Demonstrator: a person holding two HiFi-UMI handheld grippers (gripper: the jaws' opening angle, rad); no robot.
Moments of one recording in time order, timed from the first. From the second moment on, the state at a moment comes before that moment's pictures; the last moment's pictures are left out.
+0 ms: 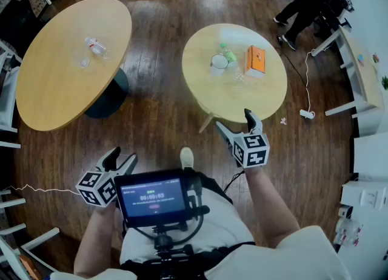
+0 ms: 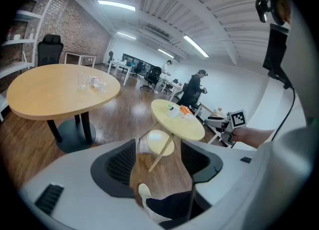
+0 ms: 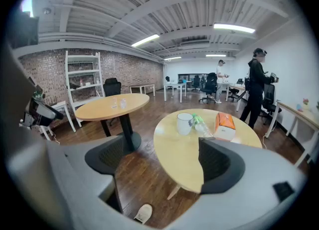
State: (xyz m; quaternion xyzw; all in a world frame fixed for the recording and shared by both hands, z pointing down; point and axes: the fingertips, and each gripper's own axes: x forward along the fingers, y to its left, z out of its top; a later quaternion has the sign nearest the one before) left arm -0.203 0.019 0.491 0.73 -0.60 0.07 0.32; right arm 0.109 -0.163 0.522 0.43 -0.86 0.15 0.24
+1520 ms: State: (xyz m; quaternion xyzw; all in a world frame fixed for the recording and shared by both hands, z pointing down) left arm -0.245 -0.094 0.464 0.65 -0.69 0.05 0.33; right arm 0.052 -0.425 0.662 0.44 -0.82 0.19 0.30
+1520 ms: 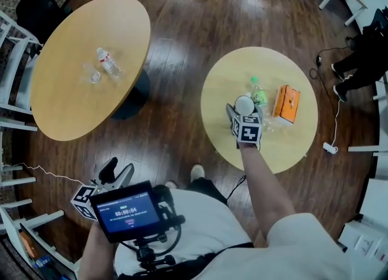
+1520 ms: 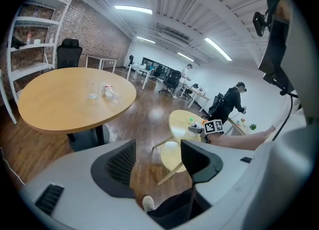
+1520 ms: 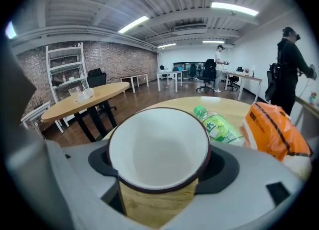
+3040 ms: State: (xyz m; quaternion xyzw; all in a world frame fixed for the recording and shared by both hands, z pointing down) left arm -0.491 0.013 0.483 0.61 -0.72 0.01 0.33; right arm -0.425 -0.211 0.514 0.11 -0.95 0.04 0.29
